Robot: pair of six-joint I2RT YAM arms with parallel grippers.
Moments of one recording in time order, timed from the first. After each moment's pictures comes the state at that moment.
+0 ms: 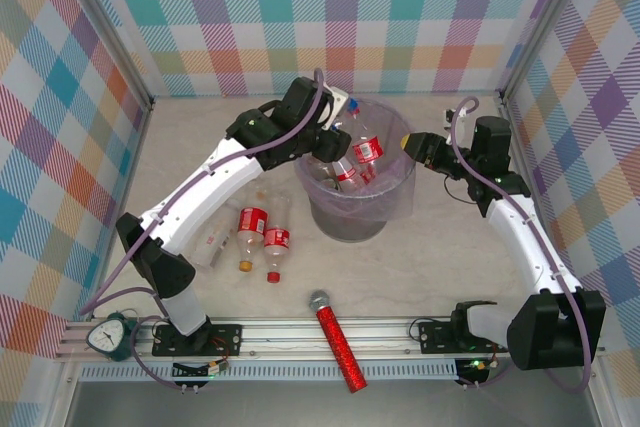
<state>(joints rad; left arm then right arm) -0.76 1.72 1.94 -0.95 -0.14 -0.09 0.07 1.19 0.98 -0.24 -0.70 0.57</state>
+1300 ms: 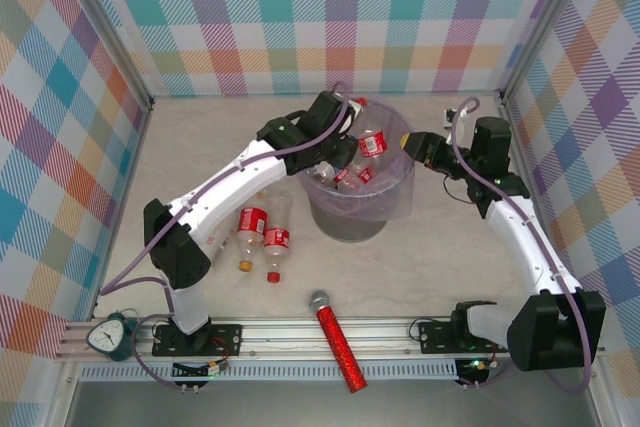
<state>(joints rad) -0.78 1.83 1.88 -0.87 -0.20 -0.16 0.07 1.17 0.95 -0.18 -0.70 0.61</state>
